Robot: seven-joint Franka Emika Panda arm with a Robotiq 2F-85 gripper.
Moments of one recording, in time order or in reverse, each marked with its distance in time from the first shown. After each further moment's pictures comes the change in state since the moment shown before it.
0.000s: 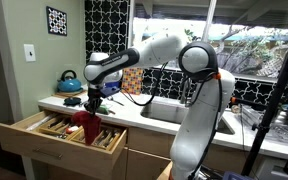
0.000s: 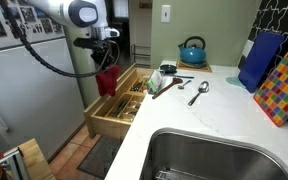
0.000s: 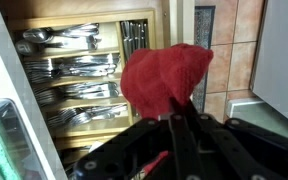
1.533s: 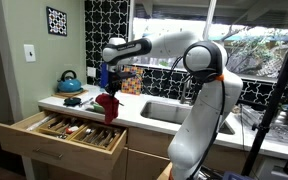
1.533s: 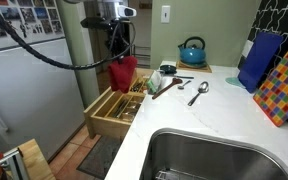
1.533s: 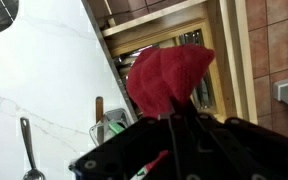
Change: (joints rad) arm -0.107 -0.083 -0.115 0.121 -0.099 -0.216 0.064
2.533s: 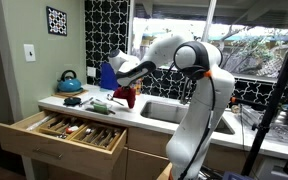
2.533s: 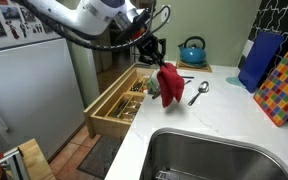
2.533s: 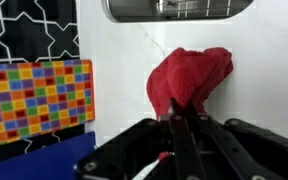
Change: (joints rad) arm -0.099 0.087 -0.036 -0.062 -0.838 0.302 -0.021
